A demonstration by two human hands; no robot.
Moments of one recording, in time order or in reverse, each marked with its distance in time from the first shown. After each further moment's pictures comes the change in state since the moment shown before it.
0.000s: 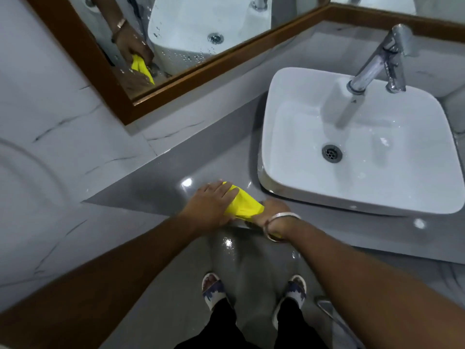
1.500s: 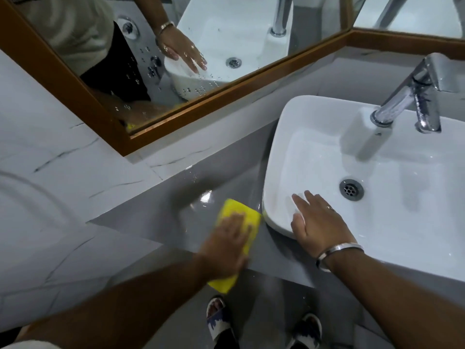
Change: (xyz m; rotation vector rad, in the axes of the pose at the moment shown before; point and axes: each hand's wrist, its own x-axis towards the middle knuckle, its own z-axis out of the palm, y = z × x) left_hand 0.030 0.026 0.068 0.086 0.112 -0.029; right_hand 0.022 0.059 -0.087 -0.182 0.320 -0.285
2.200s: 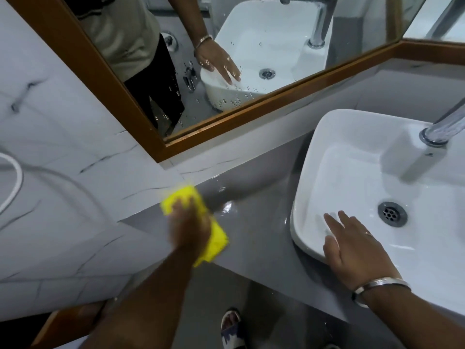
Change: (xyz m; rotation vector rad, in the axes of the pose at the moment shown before) left_hand -0.028 -0.116 0.004 -0.052 0.161 -0.996; right_hand -0.002 0.002 0.003 0.009 0.032 0.001
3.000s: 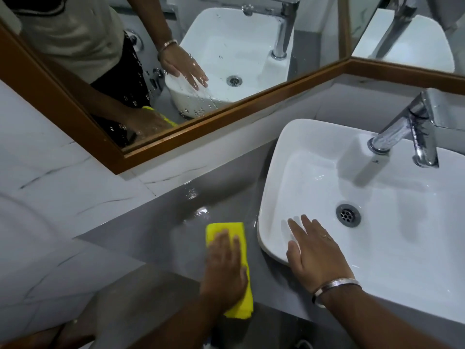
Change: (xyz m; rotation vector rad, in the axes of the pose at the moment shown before) left_hand -0.111 0.116 0.005 -0.138 -0.237 0.473; right_hand -0.001 0.000 -0.002 -0.018 0.004 0.000
